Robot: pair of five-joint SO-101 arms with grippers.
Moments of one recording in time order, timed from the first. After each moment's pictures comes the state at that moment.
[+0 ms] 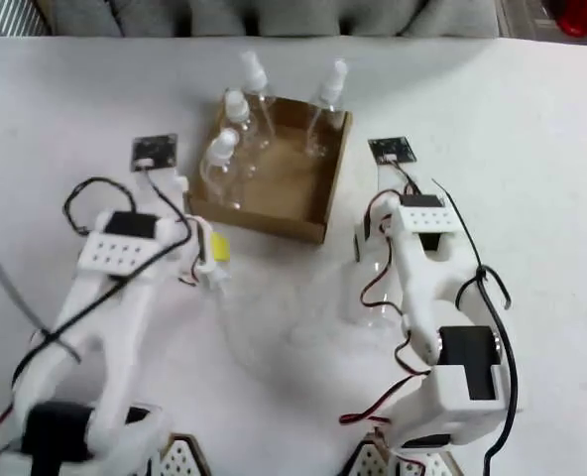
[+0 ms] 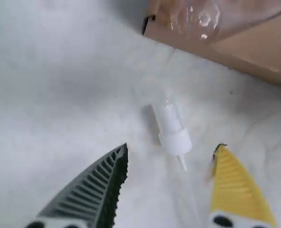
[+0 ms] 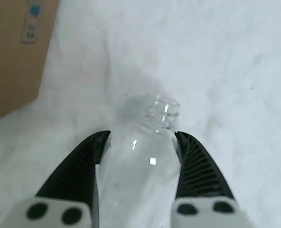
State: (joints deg) left arm 2.0 -16.6 40.2 61.5 17.5; right arm -2.8 6.0 28.5 51.3 8.3
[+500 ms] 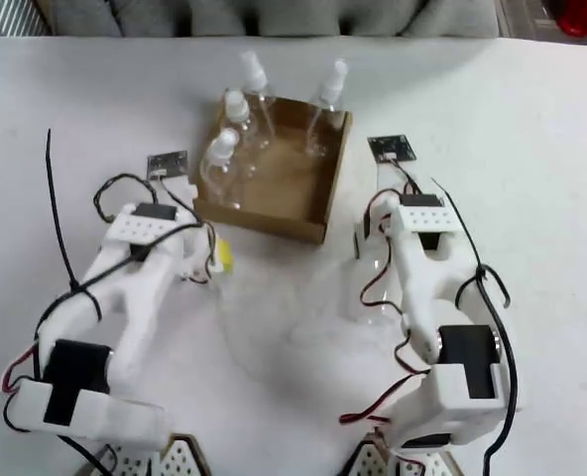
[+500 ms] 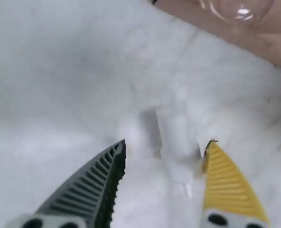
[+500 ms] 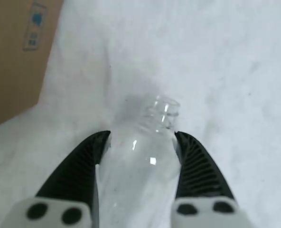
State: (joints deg) left arm 2.1 -0.8 37.5 56.3 21.7; right arm -2.9 6.1 28.2 50.3 8.5
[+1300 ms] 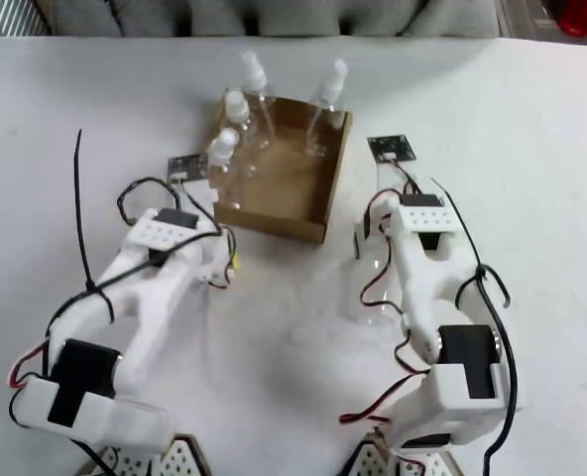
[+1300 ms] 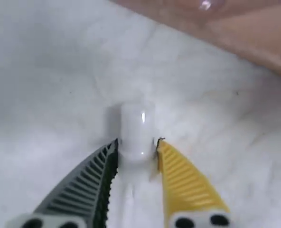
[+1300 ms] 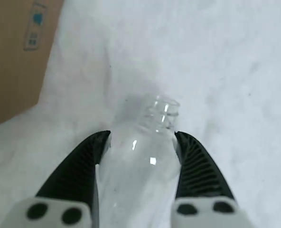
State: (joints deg) left arm 7.4 -0.7 38.9 53.0 24.7; right arm -2.9 6.1 28.2 50.3 8.7
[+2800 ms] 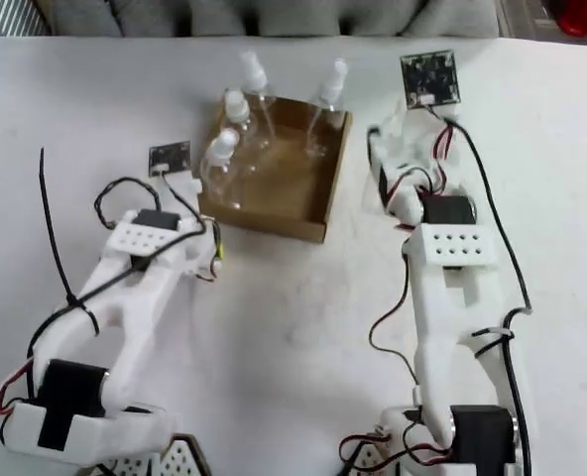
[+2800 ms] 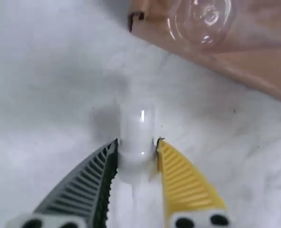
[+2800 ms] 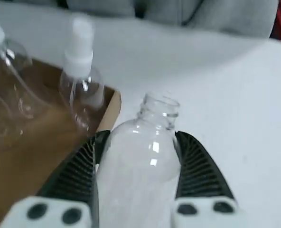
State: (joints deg) left arm 3.7 -6.6 40.7 51.1 22.5; right arm -2.7 -17.7 28.4 23.5 8.7
